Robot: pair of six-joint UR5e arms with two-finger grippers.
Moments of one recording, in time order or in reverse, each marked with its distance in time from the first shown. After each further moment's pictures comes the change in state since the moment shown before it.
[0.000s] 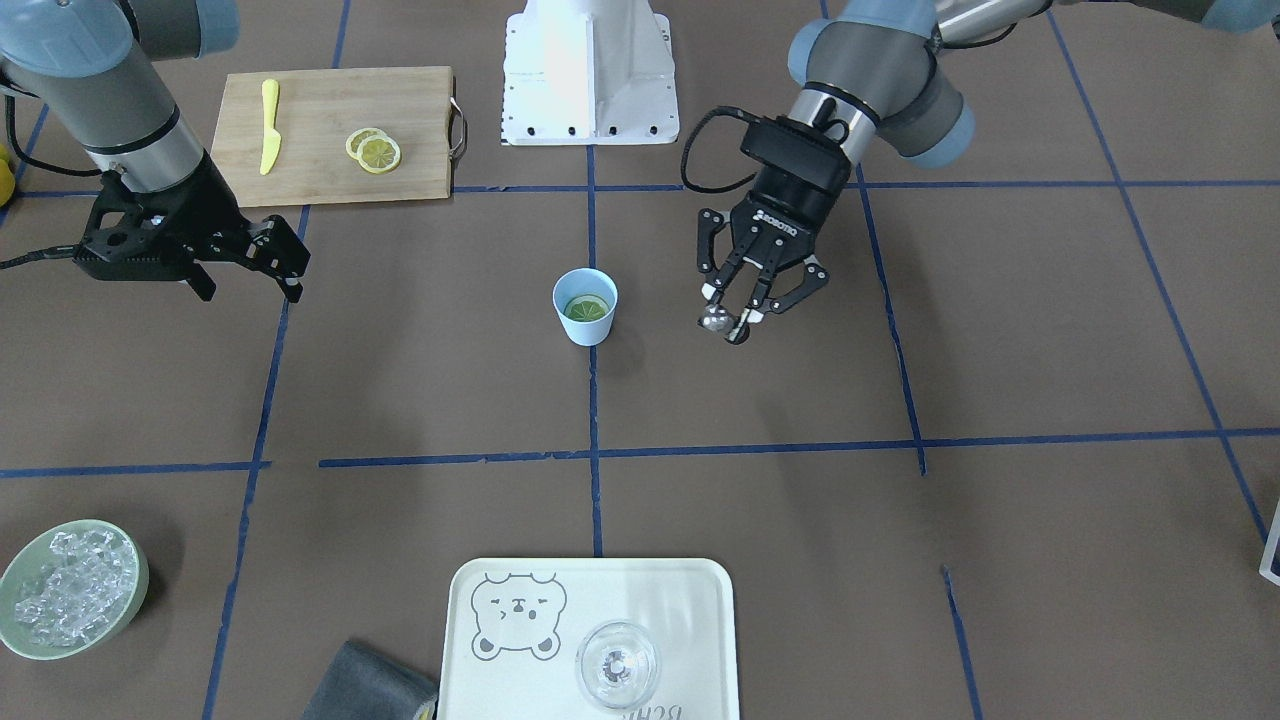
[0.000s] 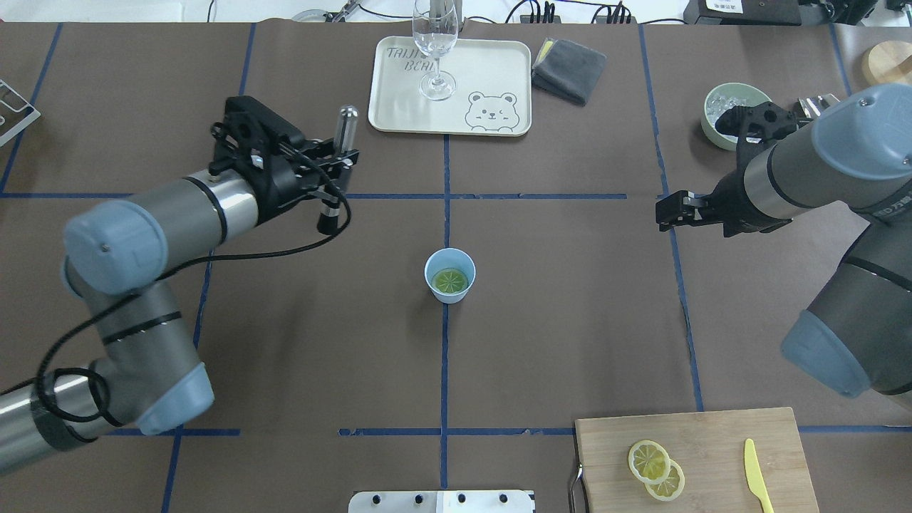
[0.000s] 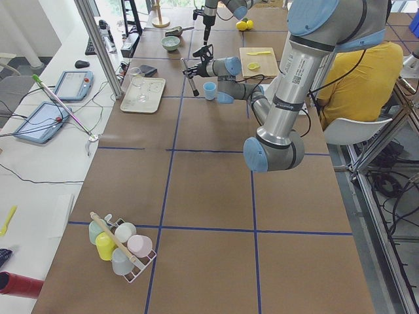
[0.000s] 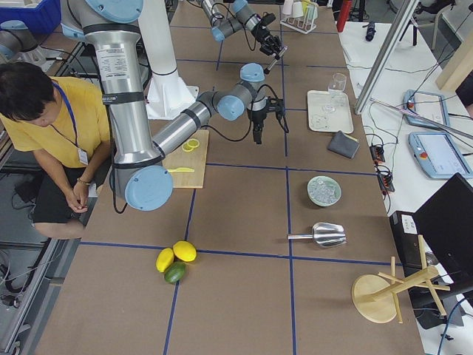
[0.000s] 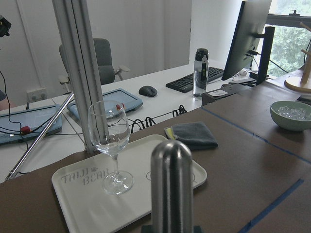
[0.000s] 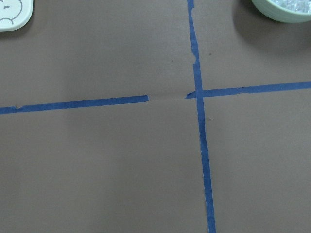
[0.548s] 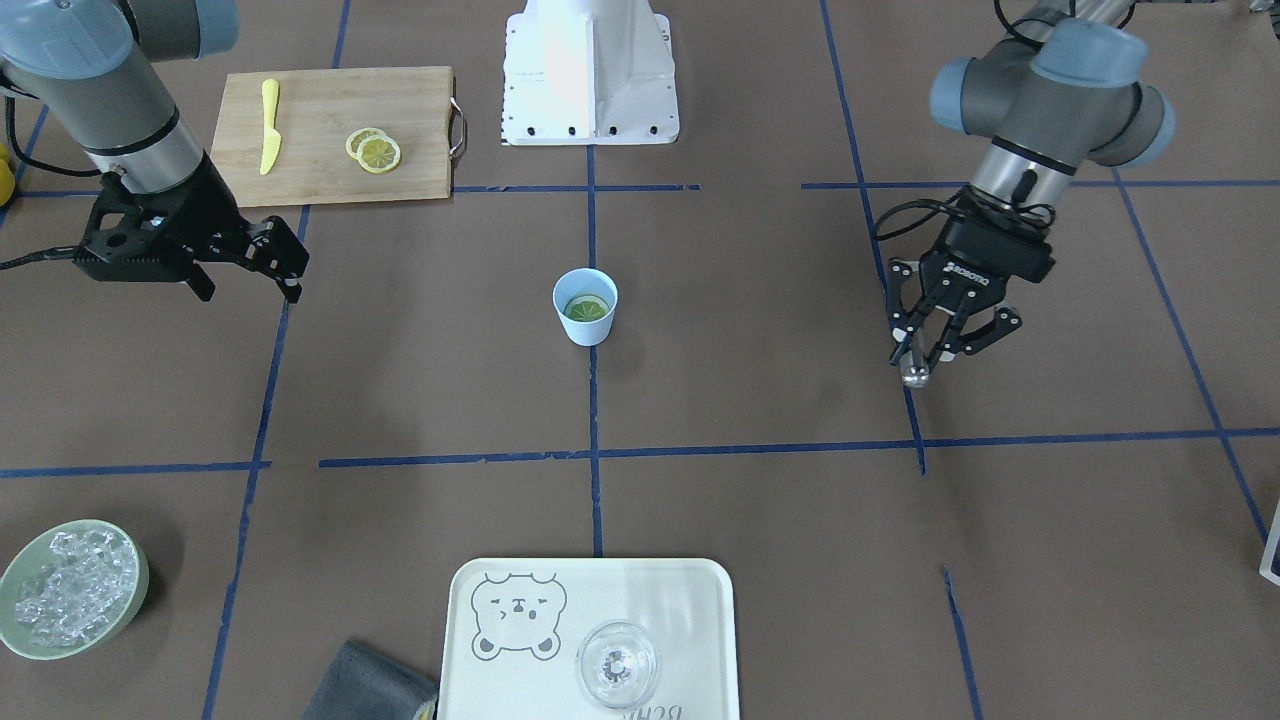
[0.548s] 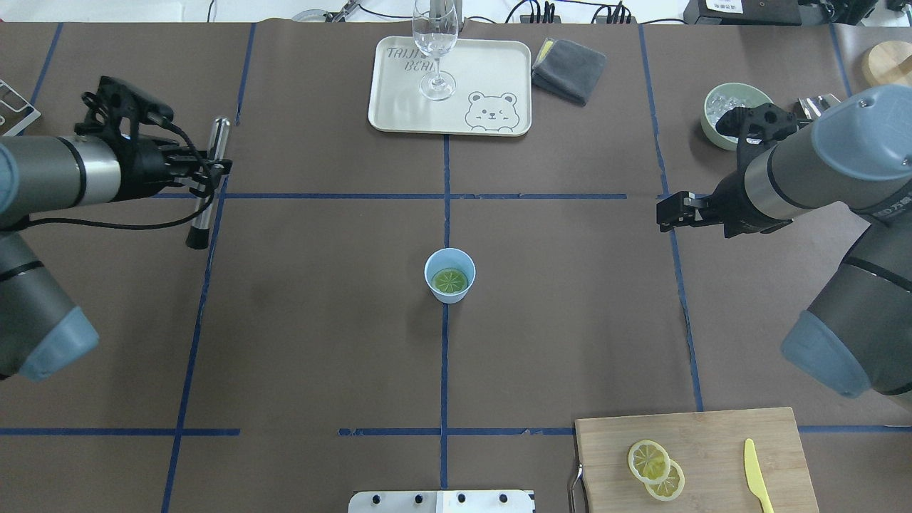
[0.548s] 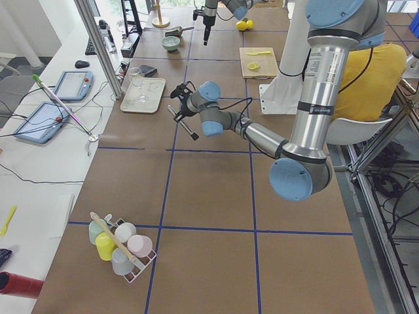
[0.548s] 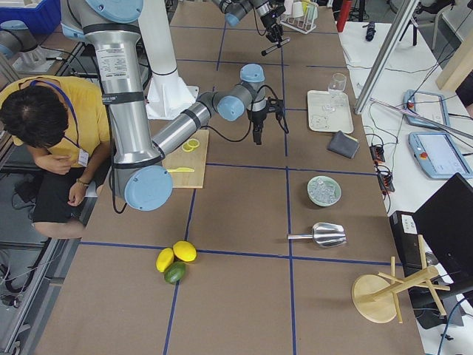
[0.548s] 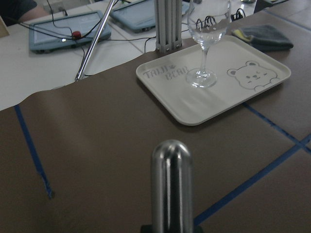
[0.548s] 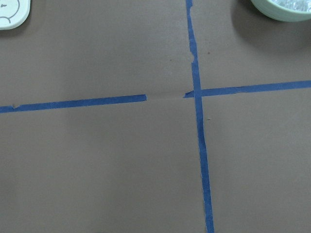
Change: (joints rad) left arm -0.260 0.200 -0.010 0.149 -0.427 -0.032; right arm 0.000 -0.004 -0.001 0.001 0.000 -0.001
